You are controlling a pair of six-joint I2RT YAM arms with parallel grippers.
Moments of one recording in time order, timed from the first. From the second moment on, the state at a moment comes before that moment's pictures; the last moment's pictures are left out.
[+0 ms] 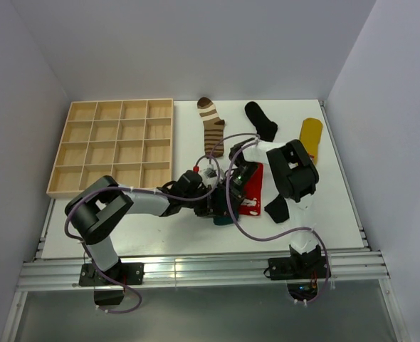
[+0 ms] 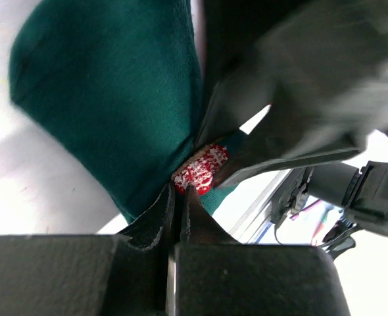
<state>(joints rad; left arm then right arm) -0.86 1.74 0.74 0.30 0.38 -0.93 0.44 2.16 1.36 -1.20 -0.86 -0.62</state>
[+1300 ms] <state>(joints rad) -0.71 1.80 0.82 -0.06 0.62 -1.06 0.71 1.39 0.77 -0.50 -0.49 -0.69</state>
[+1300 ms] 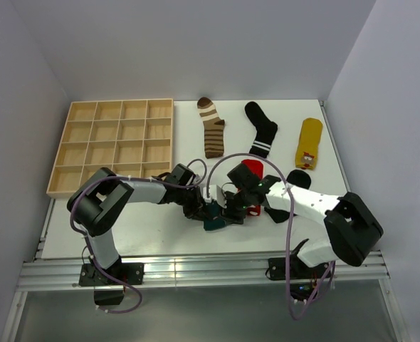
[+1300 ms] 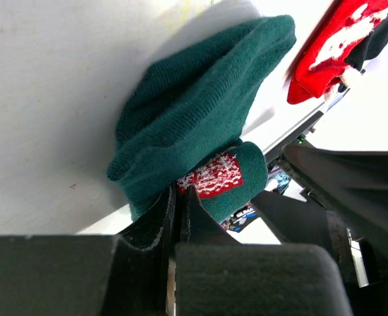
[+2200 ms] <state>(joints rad) -0.71 1.82 0.84 -0.07 0.63 -1.04 0.91 1.47 0.76 -0.41 -0.28 -0.69</state>
